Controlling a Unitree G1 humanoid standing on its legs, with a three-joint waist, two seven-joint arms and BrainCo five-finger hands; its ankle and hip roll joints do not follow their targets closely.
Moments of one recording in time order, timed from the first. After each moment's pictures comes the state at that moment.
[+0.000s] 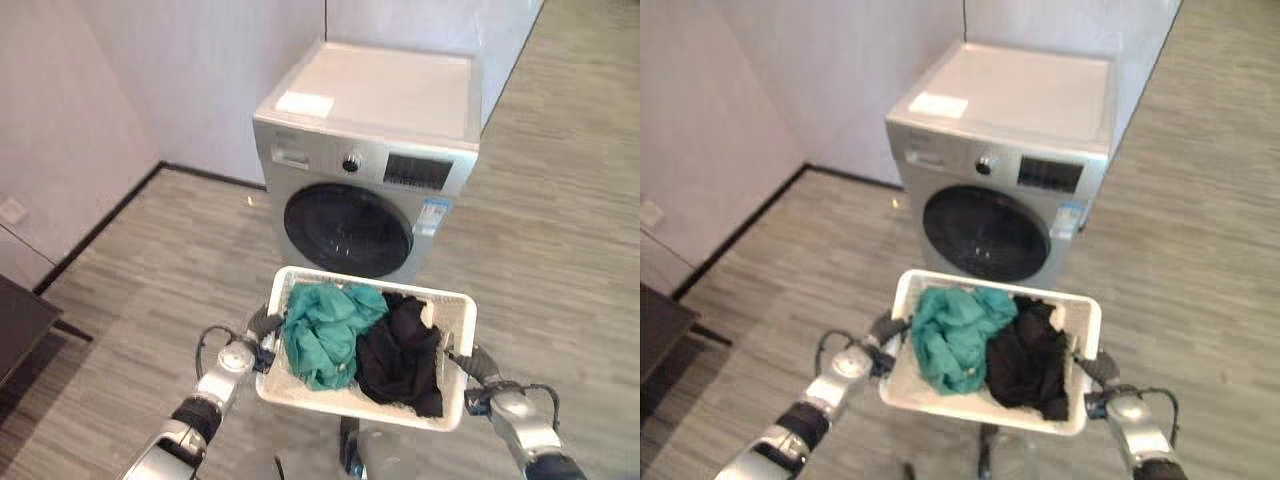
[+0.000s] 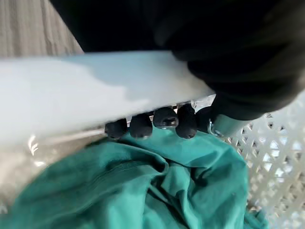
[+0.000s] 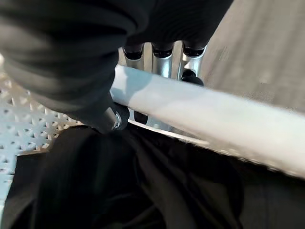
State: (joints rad) left arm -0.30 0.29 -0.40 0.69 -0.23 0.02 0.07; right arm -0.03 -0.49 0.17 0.53 0.22 0.09 -0.03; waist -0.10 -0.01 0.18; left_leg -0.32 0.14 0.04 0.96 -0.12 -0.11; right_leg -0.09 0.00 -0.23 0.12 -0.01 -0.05
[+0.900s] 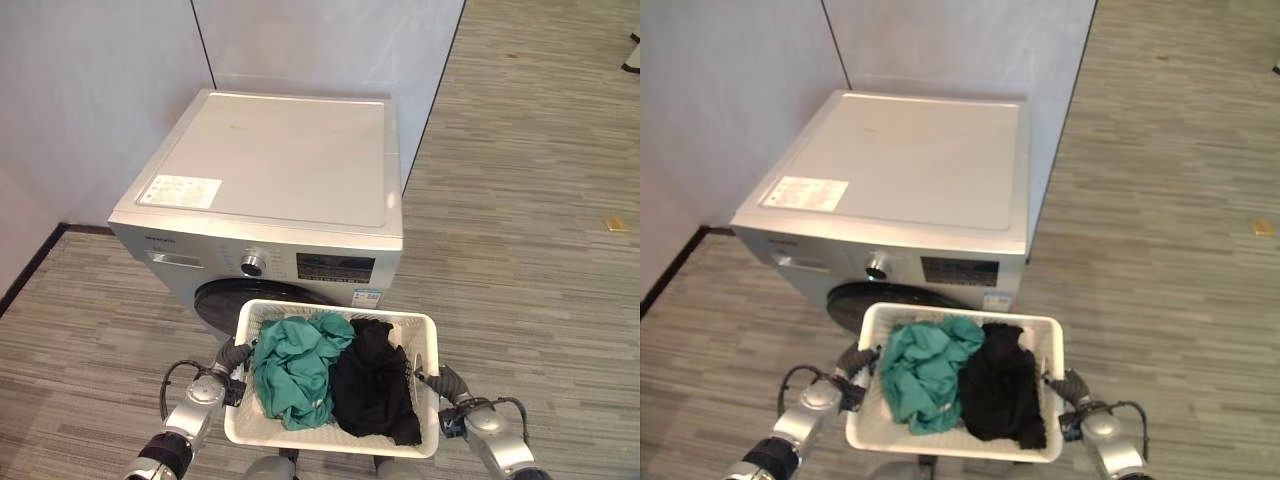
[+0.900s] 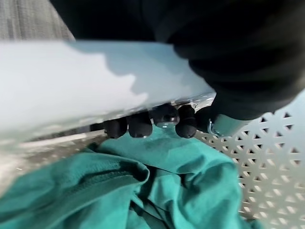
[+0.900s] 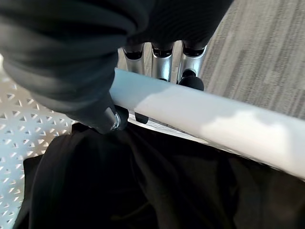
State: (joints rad) left arm -0.13 0.39 -0.35 0.60 -0.26 0.01 0.08; right arm 0.04 -0.39 0.22 0.52 0.16 0.09 0.01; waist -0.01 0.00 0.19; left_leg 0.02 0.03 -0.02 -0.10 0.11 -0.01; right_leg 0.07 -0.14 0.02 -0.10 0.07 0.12
